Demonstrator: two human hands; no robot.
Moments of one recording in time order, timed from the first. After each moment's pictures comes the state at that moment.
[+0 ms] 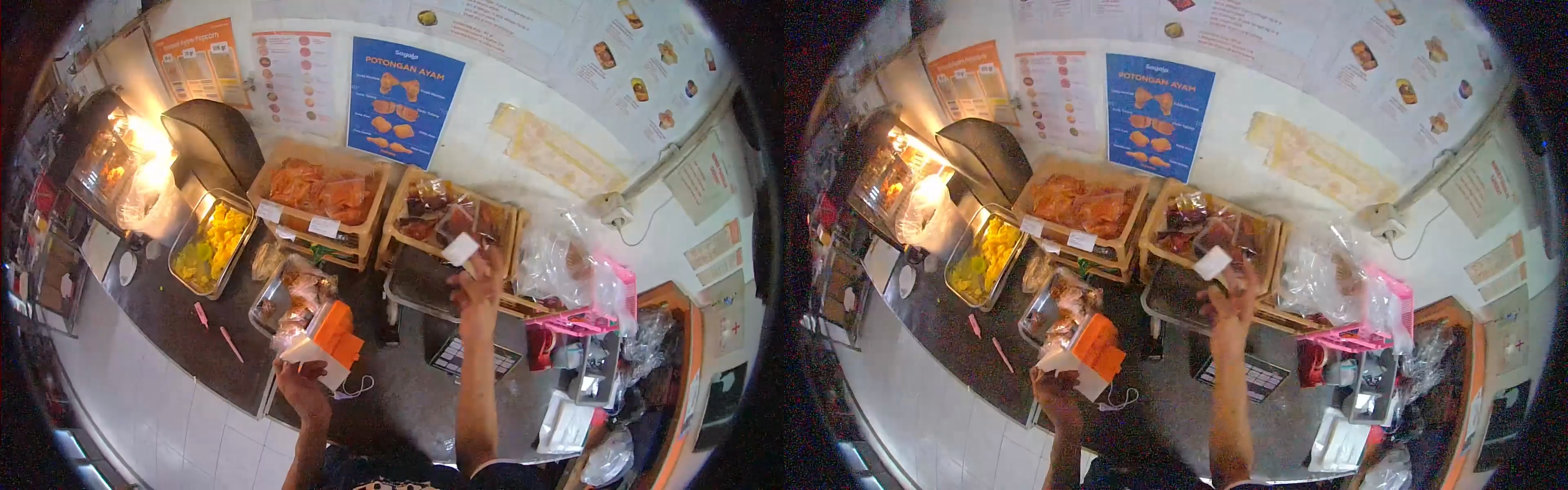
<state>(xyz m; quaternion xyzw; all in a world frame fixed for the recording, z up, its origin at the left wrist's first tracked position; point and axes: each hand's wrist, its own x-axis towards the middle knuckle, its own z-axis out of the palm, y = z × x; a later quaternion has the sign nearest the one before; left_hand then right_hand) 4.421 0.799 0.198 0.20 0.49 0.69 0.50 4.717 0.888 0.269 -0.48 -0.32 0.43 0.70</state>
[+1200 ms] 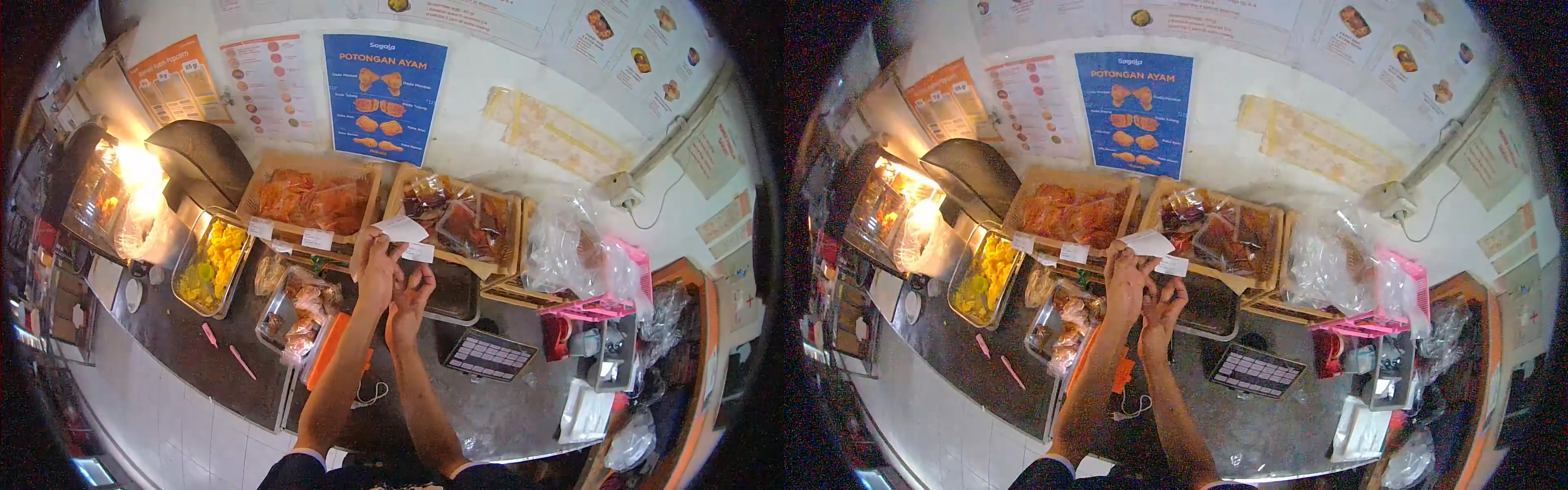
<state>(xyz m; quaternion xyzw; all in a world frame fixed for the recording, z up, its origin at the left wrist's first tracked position) 4.574 1.018 0.193 0.26 0.19 0.63 0.70 4.598 0.939 0.173 -0.29 -0.22 0.40 0.84</state>
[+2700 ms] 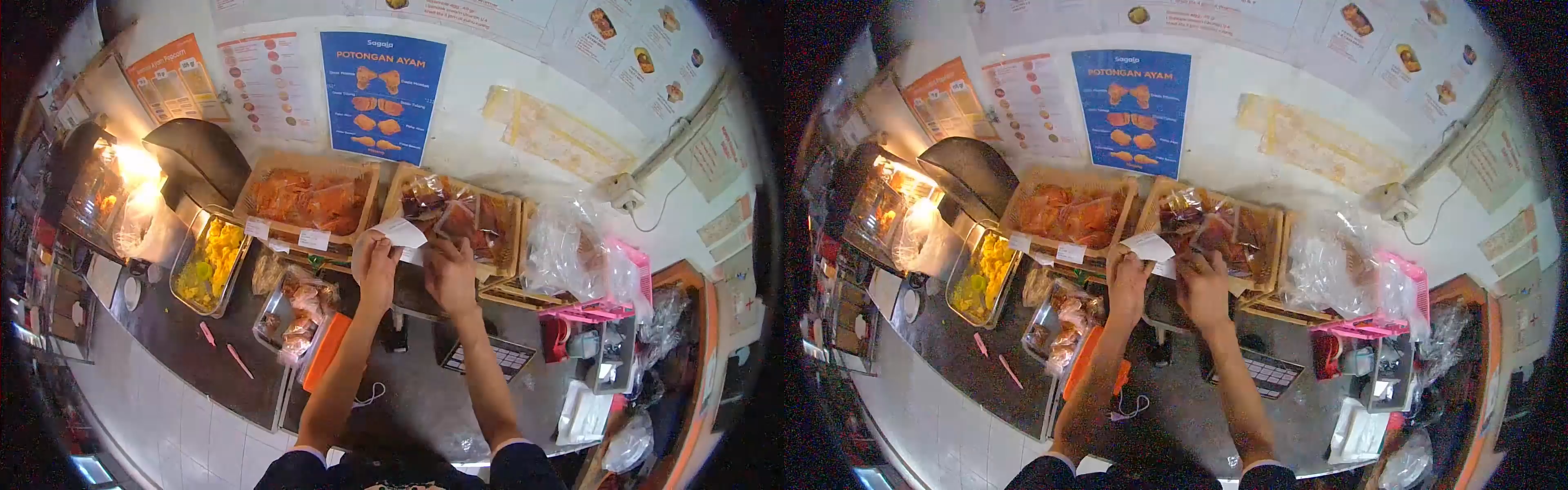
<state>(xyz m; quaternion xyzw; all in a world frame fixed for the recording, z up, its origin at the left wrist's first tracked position) 4.584 1.012 0.196 0.28 0.16 0.65 0.69 4.725 0.963 0.229 -0.62 -0.71 -0.05 0.33</state>
